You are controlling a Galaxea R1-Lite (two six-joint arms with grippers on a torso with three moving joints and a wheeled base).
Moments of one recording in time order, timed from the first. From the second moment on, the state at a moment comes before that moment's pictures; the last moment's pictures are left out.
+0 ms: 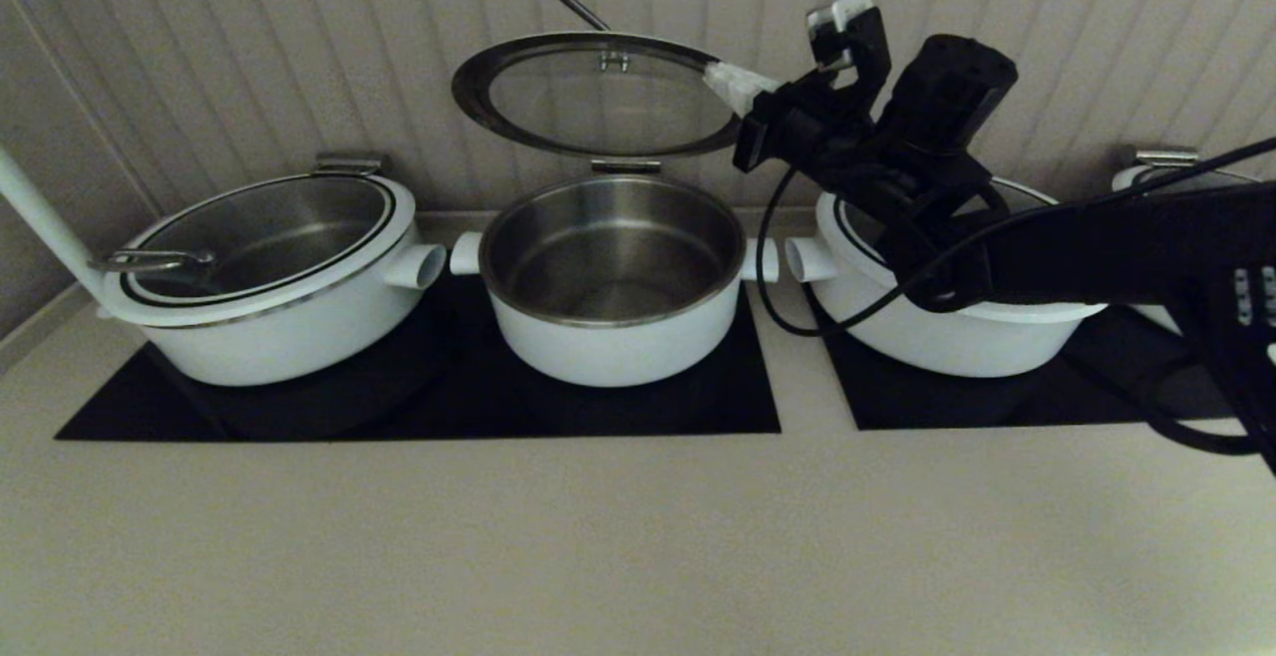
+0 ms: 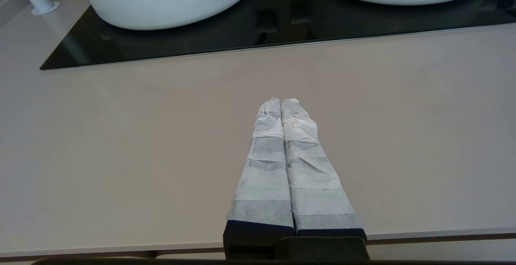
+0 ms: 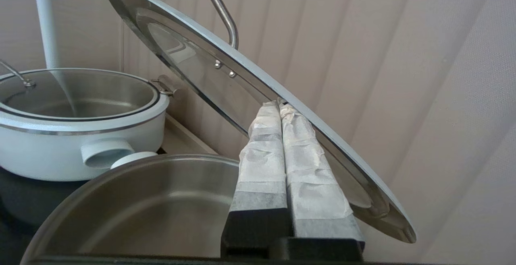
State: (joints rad) left arm 0.01 0.00 0.00 0.00 -0.01 0.08; right arm 0.42 2.20 -1.76 -0.92 0.36 -0.16
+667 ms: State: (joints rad) left arm 0.01 0.00 0.00 0.00 -0.02 0.08; right arm 0.40 2.25 -1.90 -0.85 0.37 -0.16
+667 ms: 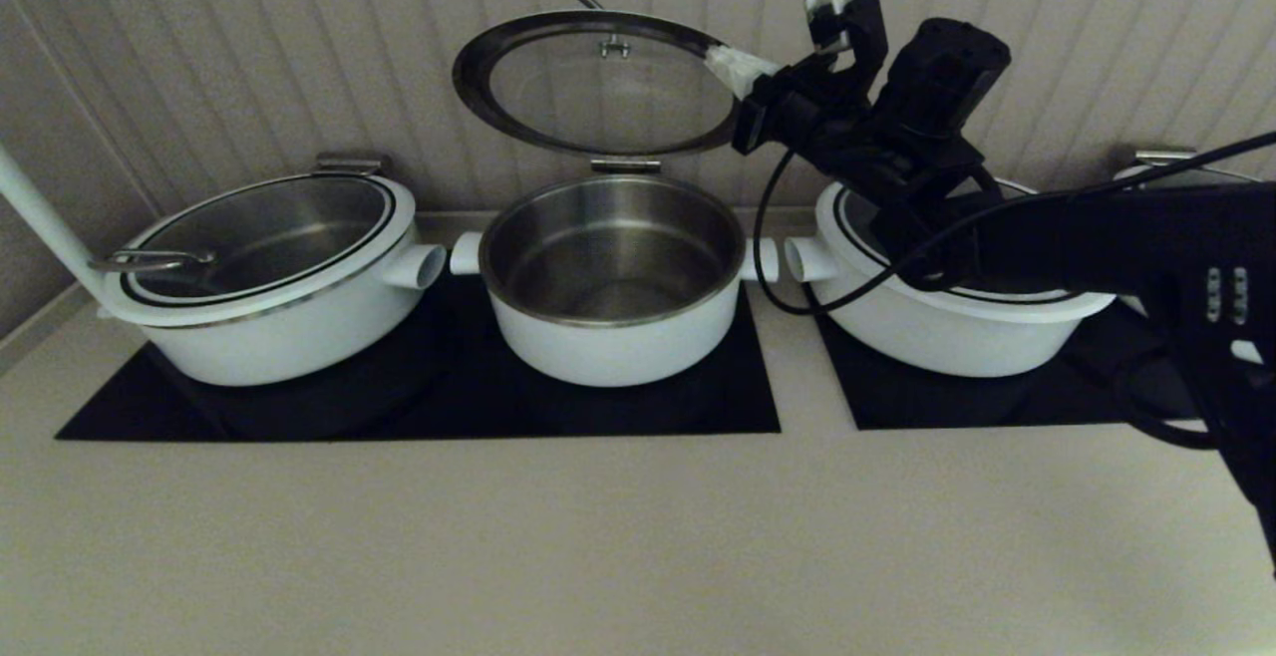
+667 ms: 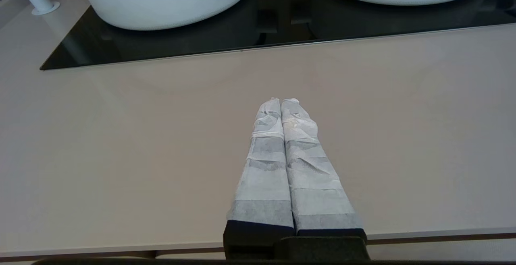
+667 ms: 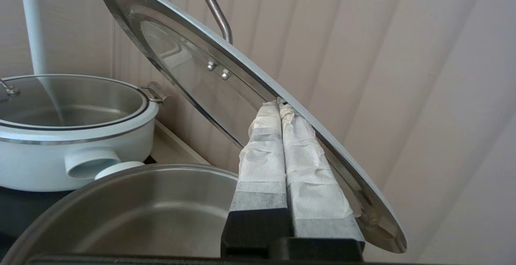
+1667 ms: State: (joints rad) left arm 0.01 0.00 0.00 0.00 -0.02 0.08; right arm 0.37 2.27 -1.94 -0.84 0.37 -0.15
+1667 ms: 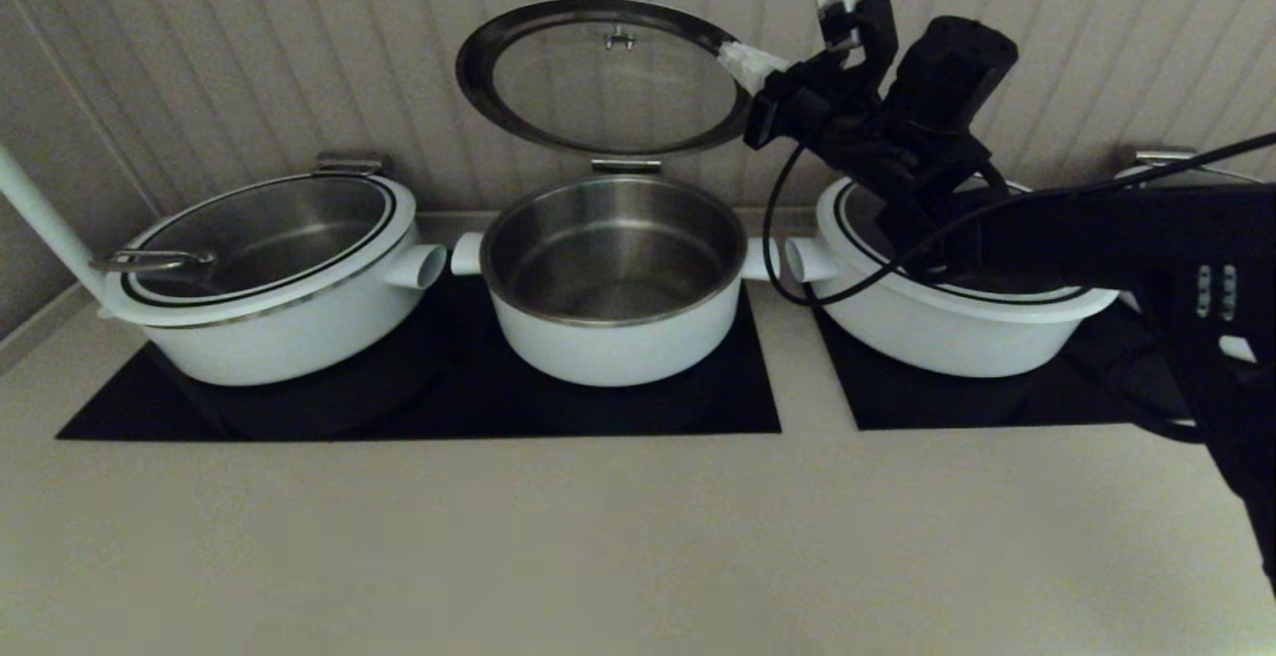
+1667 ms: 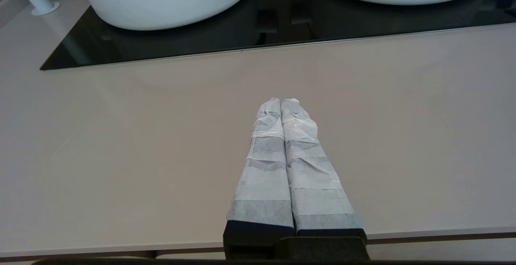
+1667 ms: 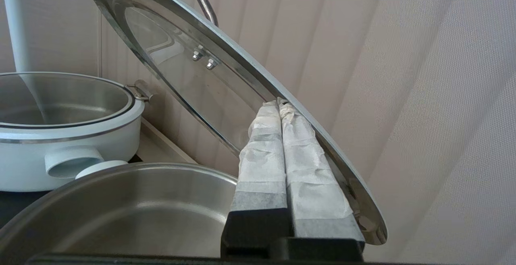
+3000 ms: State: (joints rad) left arm 0.01 0.00 0.00 0.00 -0.02 0.08; right arm 0.37 2.09 -1.62 -0.84 0.38 -0.15
